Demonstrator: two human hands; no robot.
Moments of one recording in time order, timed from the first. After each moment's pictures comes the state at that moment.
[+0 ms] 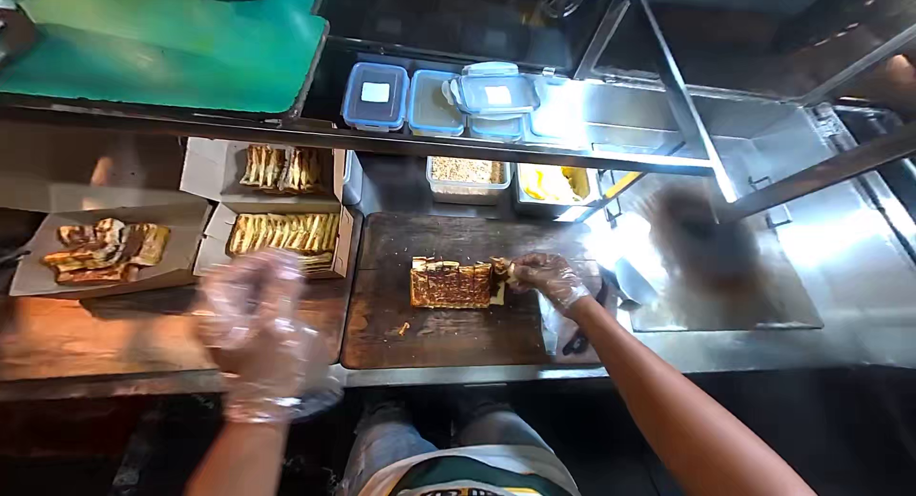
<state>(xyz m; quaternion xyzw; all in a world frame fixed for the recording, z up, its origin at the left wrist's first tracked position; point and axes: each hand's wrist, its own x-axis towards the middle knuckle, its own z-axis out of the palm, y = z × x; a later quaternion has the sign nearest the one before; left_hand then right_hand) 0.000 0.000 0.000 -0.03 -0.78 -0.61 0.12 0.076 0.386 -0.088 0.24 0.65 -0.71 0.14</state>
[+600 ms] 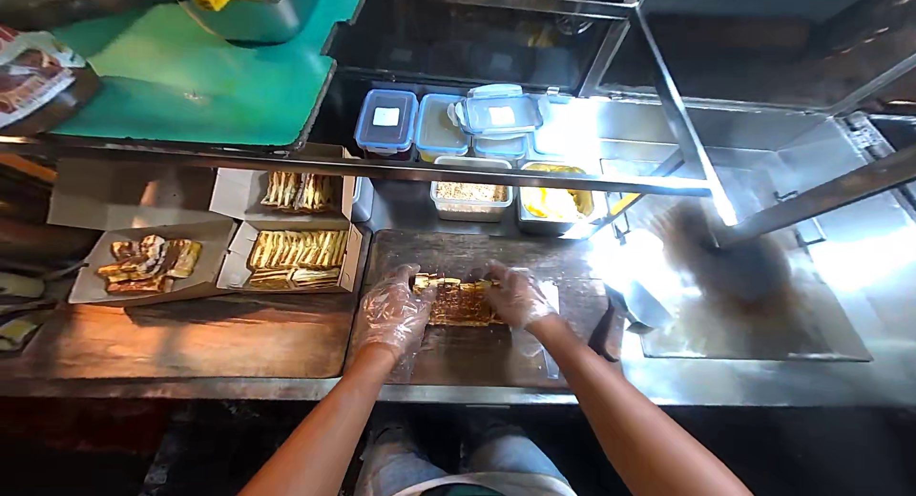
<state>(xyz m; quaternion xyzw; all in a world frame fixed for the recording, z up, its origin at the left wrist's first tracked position) -0.010 0.110 -0.049 -0.04 -0.97 -0.14 -0.19 0.042 0.335 -0.055 0.16 0.90 -0.34 0.22</state>
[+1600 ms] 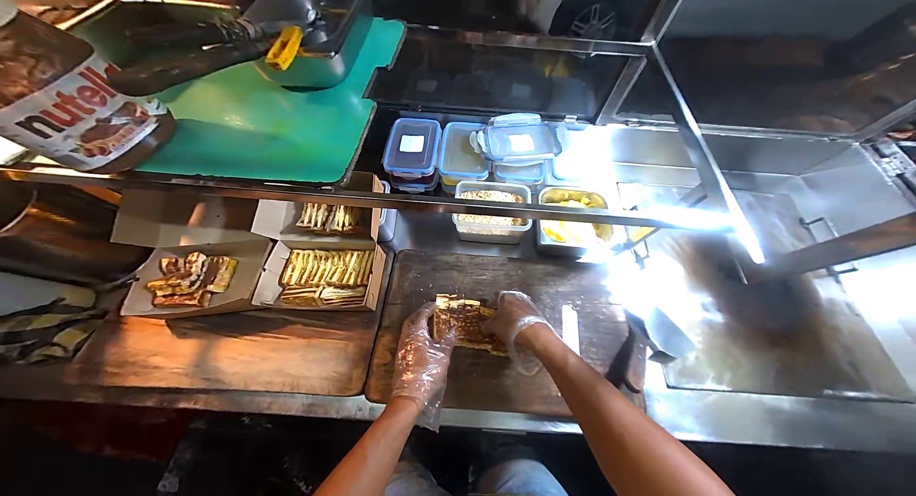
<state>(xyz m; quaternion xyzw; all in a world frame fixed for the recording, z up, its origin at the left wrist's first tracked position) 0.025 0.096 -0.087 0.06 -0.91 -0.35 -0.20 0.005 0.298 -0.076 0.18 0.88 -0.25 0.37</state>
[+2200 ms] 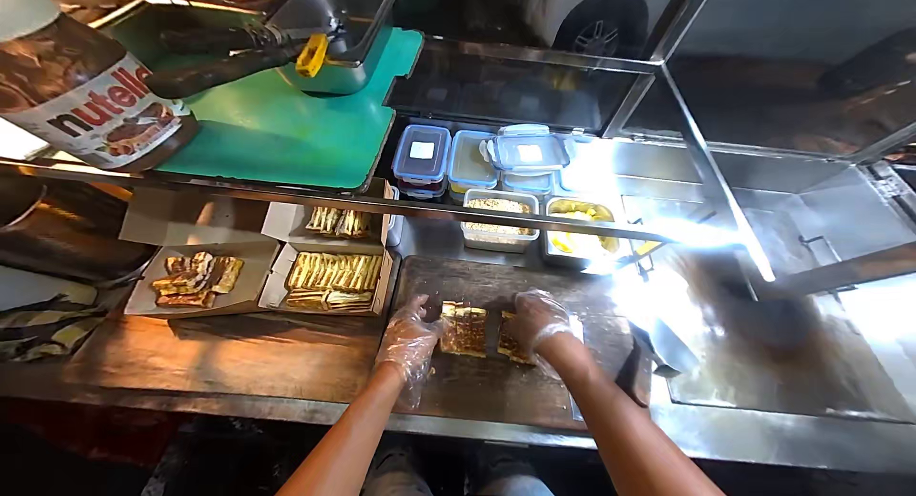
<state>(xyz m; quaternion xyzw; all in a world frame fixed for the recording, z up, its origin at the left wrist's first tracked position) -0.034 0.078 -0.080 0.09 -0.90 -0.32 -0.27 0.006 0.313 -0.049 0.14 0.92 -0.15 0.32</state>
